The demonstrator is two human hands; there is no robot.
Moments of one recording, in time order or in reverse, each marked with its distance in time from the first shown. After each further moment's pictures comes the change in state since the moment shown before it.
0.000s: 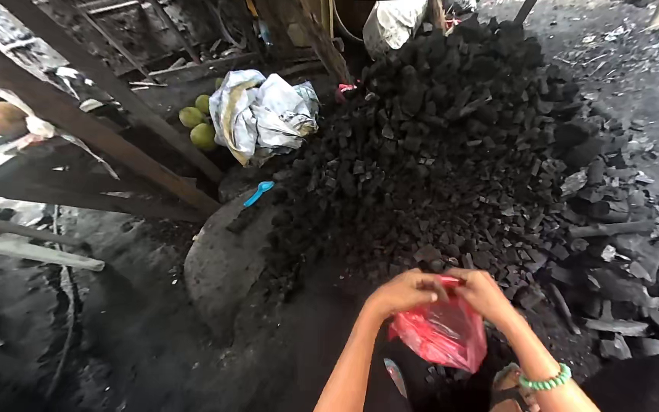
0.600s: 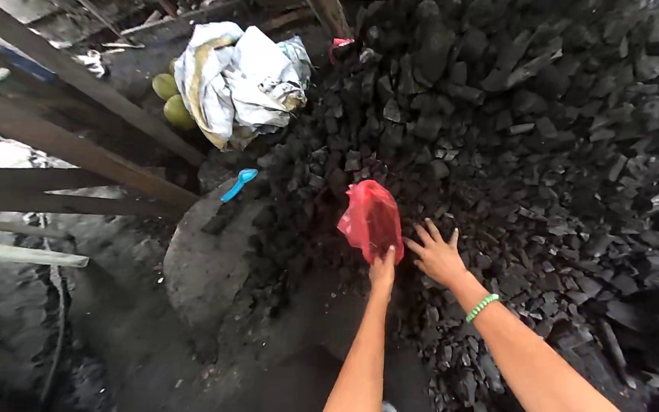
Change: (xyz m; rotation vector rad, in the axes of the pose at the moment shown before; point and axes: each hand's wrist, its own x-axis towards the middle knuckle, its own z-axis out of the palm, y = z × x) left_hand 0.165 -0.142 -0.023 -0.460 0.752 -0.392; right_hand 0.193 0.081 0.083 -0.562 -0.186 -0.156
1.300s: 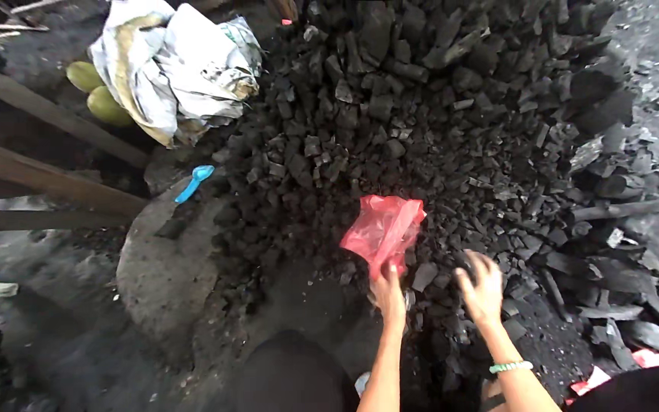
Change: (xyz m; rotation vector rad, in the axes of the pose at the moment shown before) left_hand -0.099 -0.042 0.051 0.137 0.108 0.053; right_hand -0.185 0.030 0.026 0.429 0.524 0.620
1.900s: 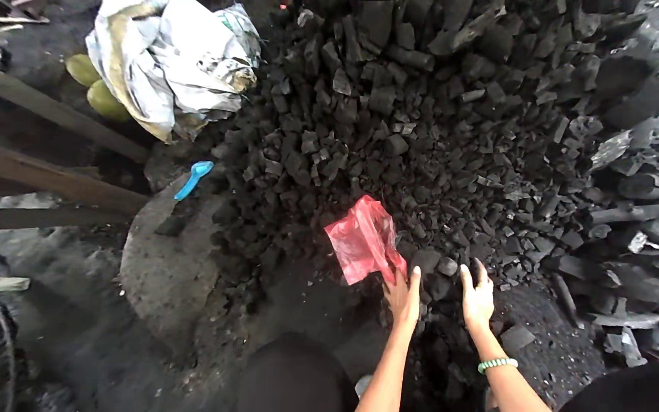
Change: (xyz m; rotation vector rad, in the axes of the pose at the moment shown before) left_hand 0.001 0.001 0.022 0.104 -0.206 -0.084; right_hand 0.002 -0.010 0.036 0.214 -0.026 0.559
